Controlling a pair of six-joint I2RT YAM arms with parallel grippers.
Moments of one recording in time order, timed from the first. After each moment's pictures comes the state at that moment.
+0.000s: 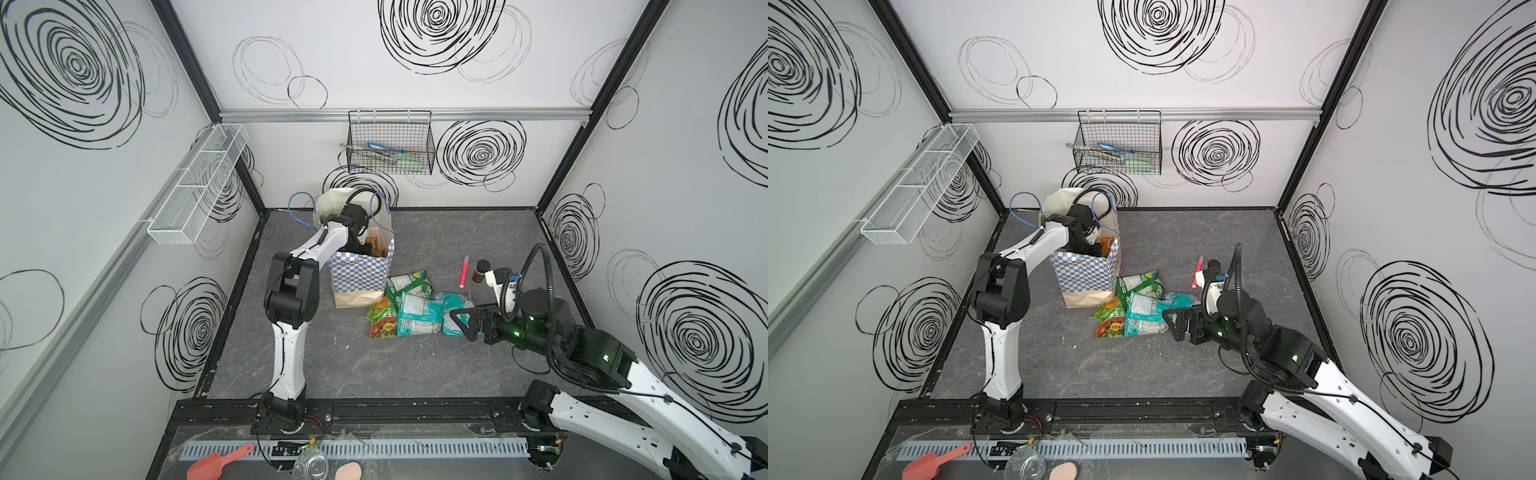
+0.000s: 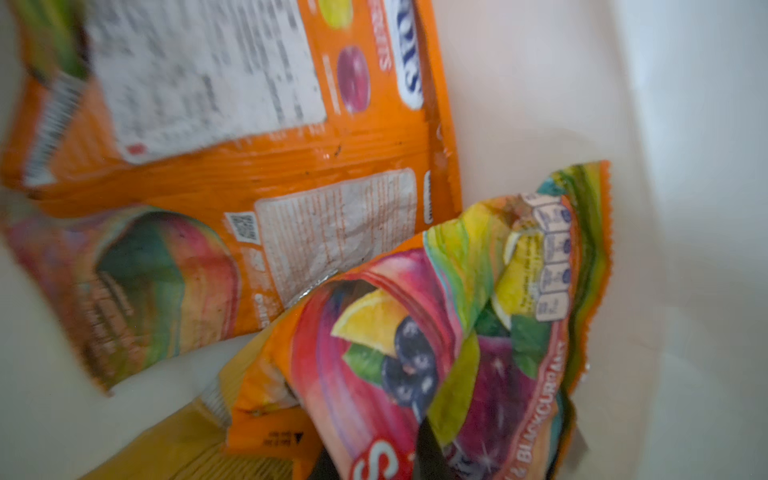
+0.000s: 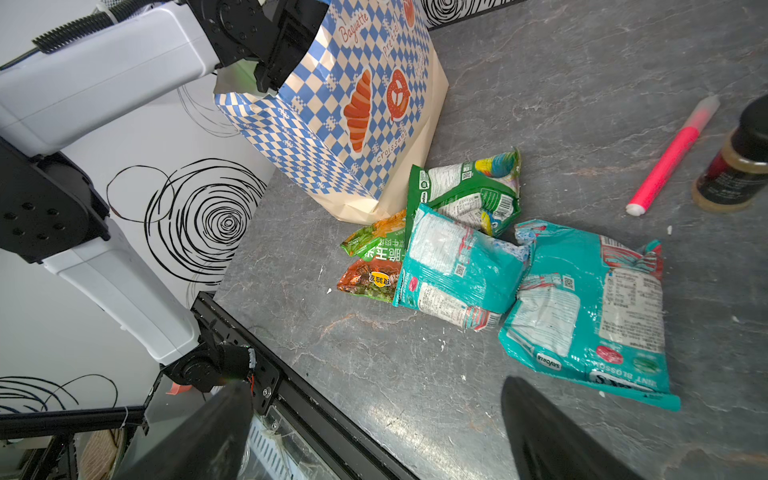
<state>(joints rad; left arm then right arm) -0.26 2.13 1.79 -0.94 0.13 -0.11 0.91 0.68 0.91 -0.74 0.03 0.68</state>
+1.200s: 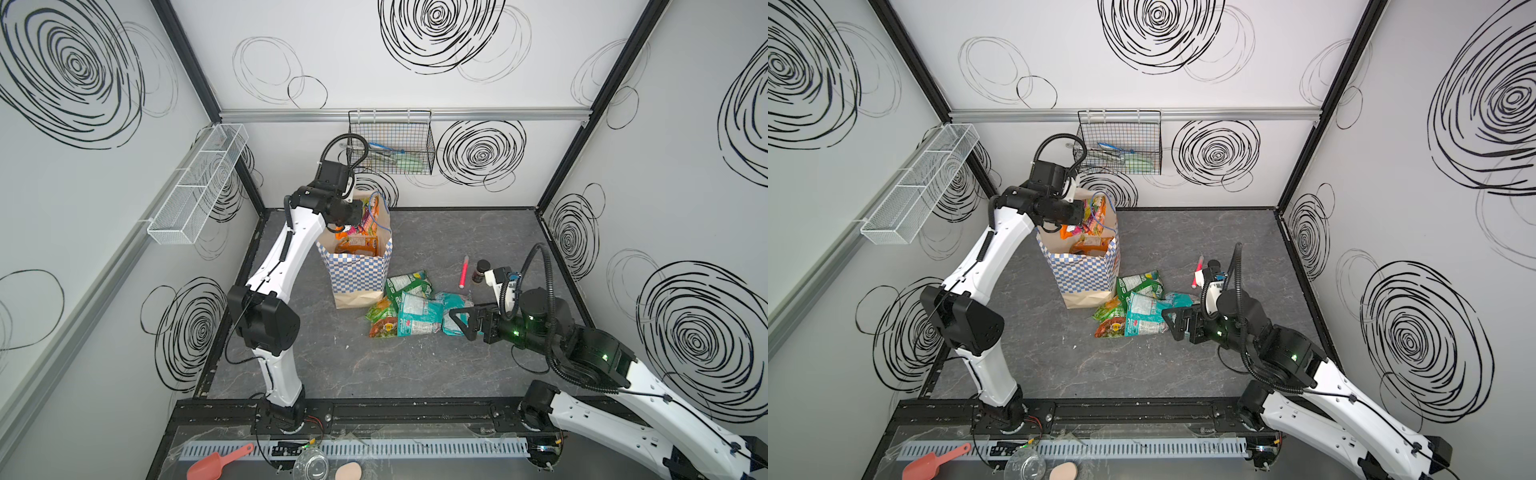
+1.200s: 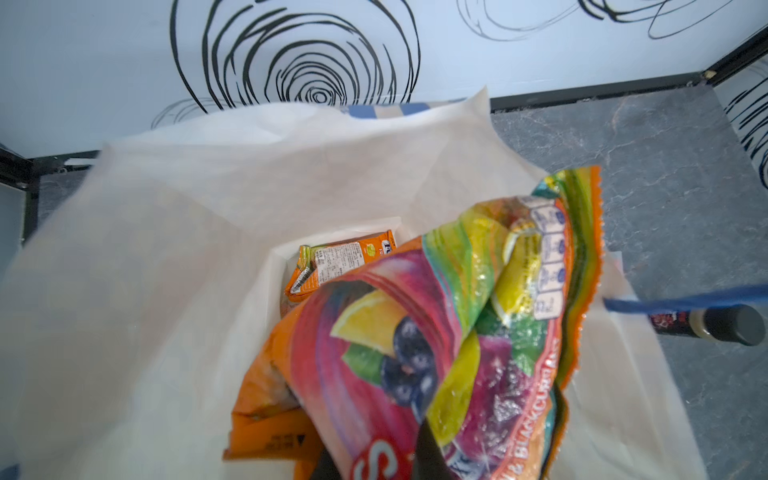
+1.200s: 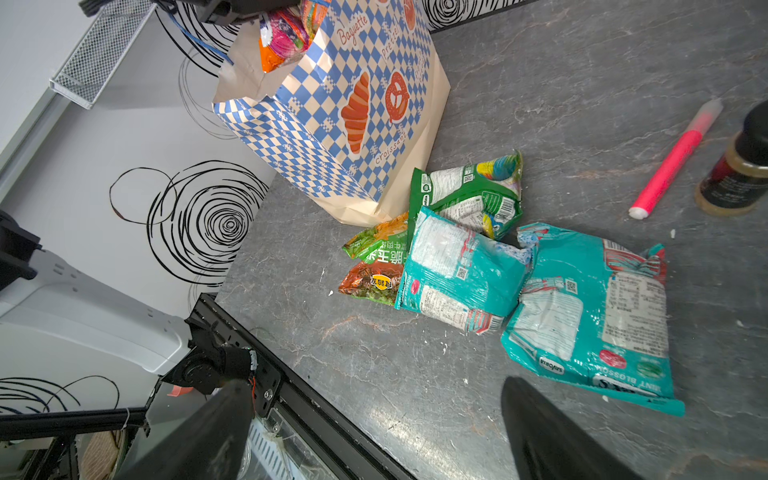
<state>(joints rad) -0.26 1.85 2.02 -1.02 0.02 -0.14 0.91 0.69 0.91 -0.73 0.03 0.68</state>
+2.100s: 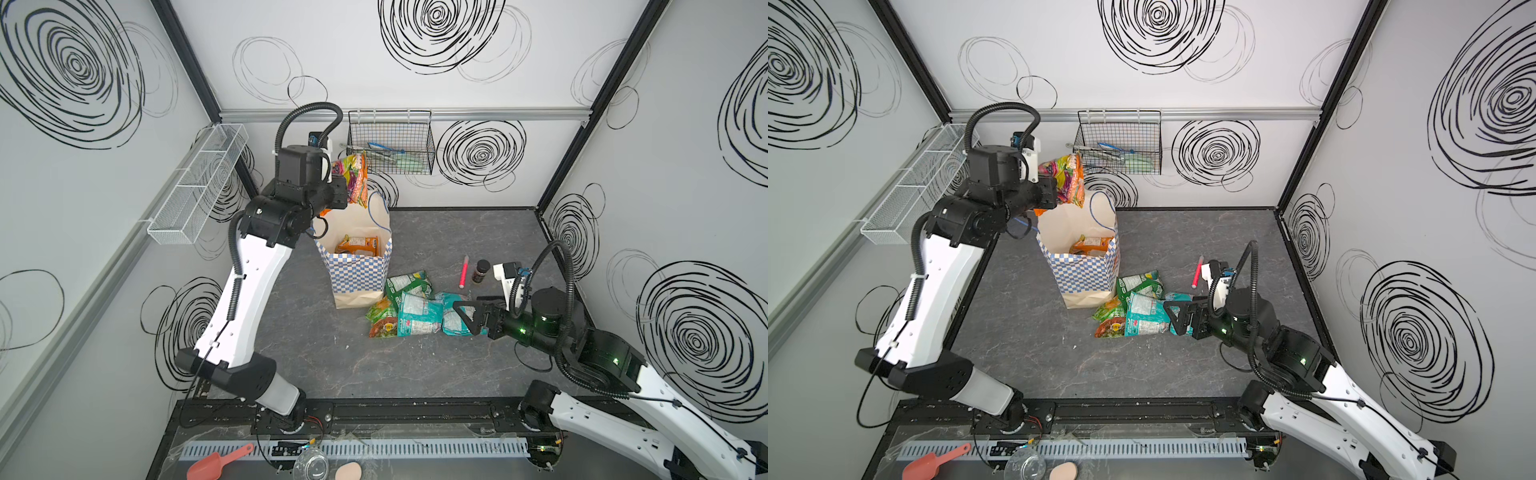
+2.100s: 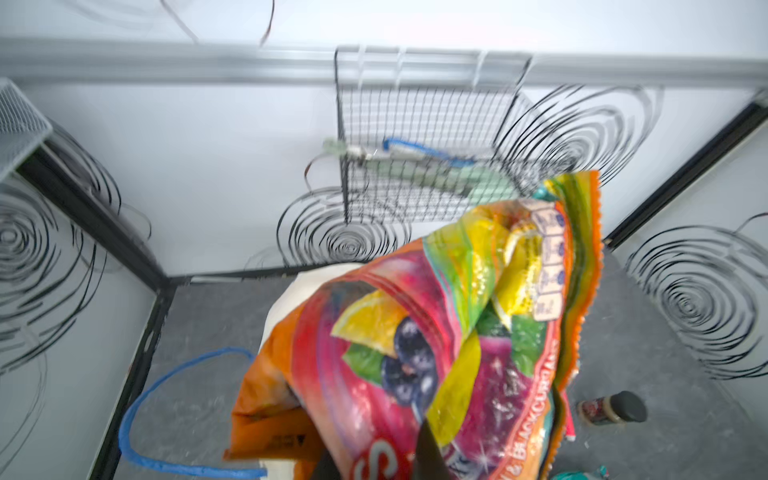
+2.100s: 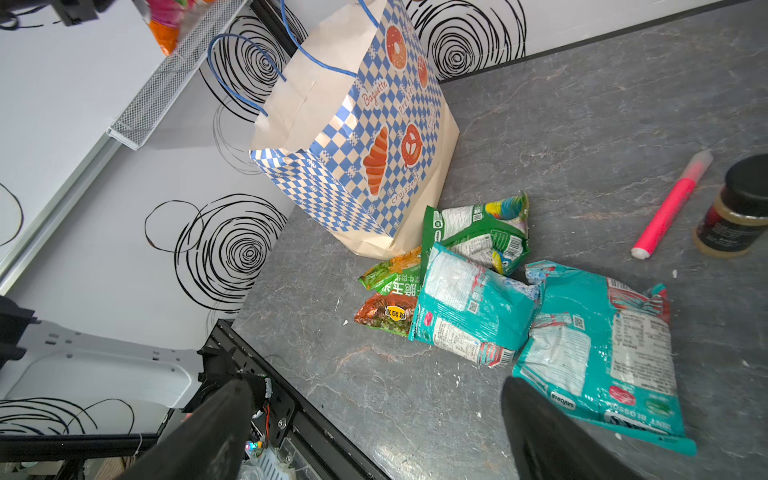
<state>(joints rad) -0.38 1.50 2.05 -0.90 -0.16 -0.17 0.91 0.66 0.94 -0.68 0.07 0.68</state>
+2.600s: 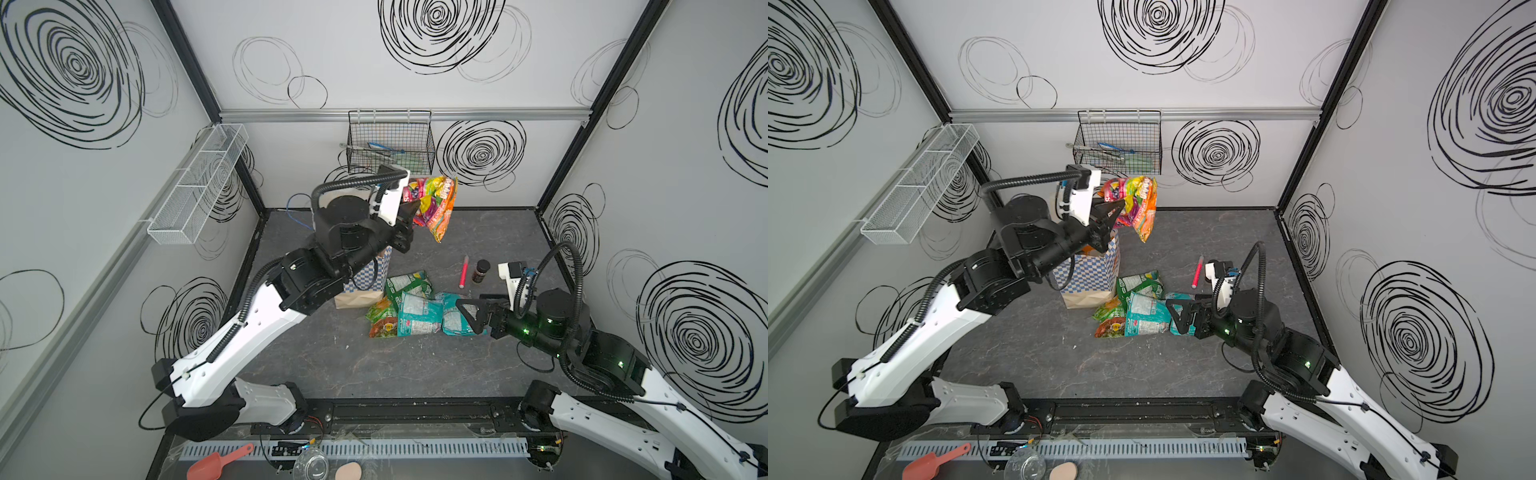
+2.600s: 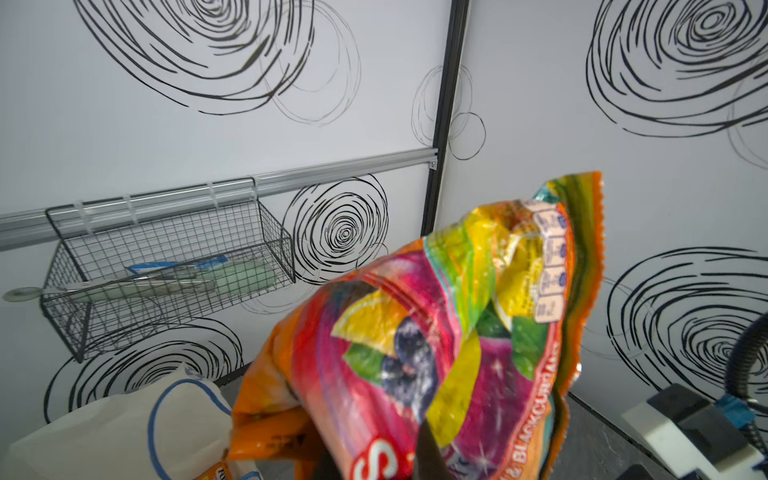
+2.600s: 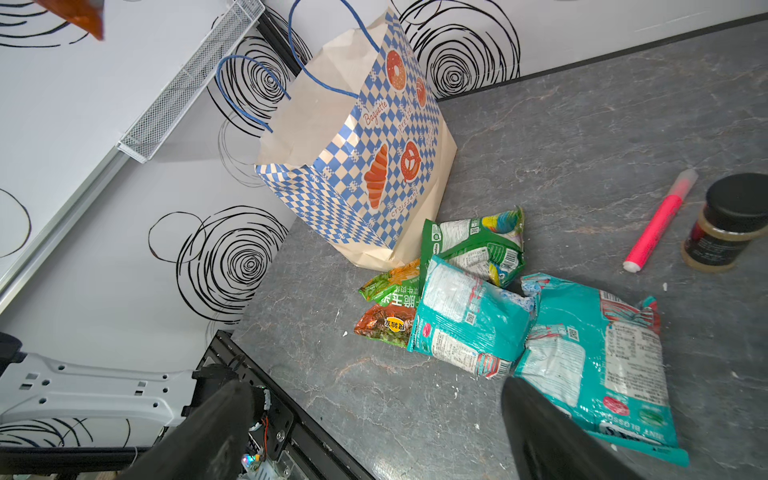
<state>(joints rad) -0.89 1.34 1.70 -0.42 -0.24 -0.07 0.91 0.64 0.94 -0.68 0.09 0.67</state>
